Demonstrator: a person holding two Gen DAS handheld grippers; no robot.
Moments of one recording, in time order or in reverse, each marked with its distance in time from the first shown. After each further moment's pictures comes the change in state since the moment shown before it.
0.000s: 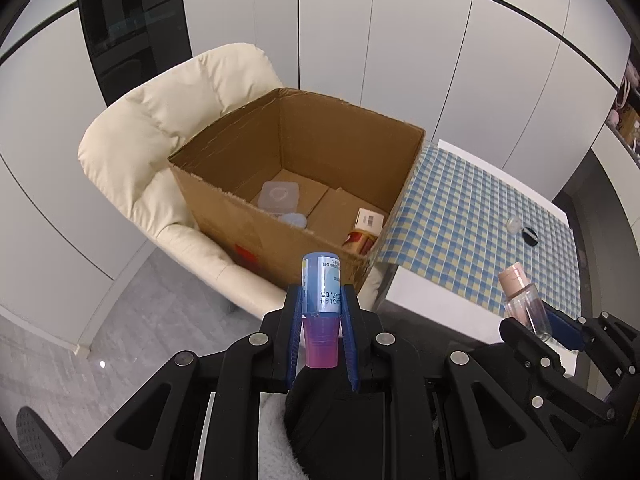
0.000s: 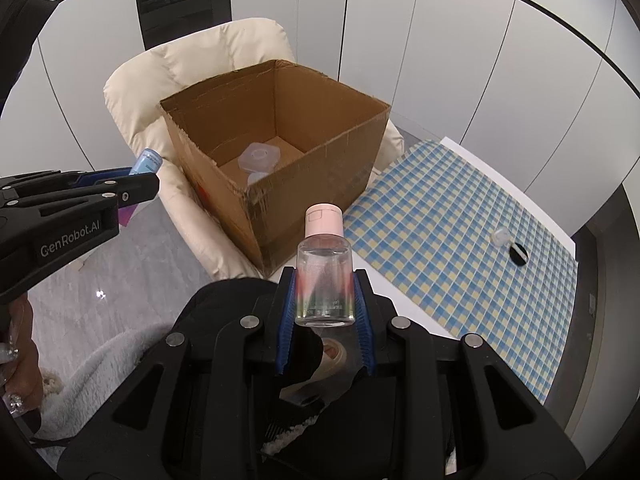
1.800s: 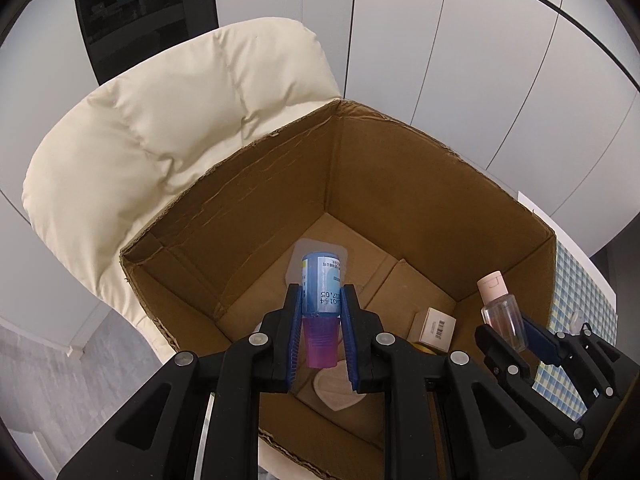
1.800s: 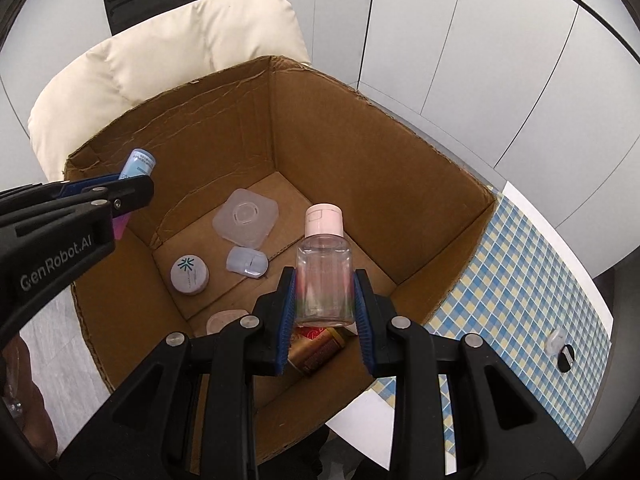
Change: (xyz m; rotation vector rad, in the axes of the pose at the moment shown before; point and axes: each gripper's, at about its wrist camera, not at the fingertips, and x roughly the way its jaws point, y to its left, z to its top) left arm 0.166 0.060 0.140 -0.136 0.043 0.086; right arm 0.202 0.018 0.158 -0.047 0.064 0.038
